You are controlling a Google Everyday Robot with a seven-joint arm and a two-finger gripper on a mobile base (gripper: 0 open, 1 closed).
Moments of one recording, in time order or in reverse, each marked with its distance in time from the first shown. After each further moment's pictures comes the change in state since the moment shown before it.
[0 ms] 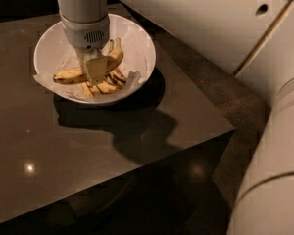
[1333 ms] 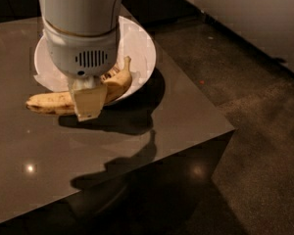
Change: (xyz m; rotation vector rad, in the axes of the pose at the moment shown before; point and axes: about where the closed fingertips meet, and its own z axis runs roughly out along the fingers) arm -0.058 0.125 -0.076 0.034 -0.098 0.108
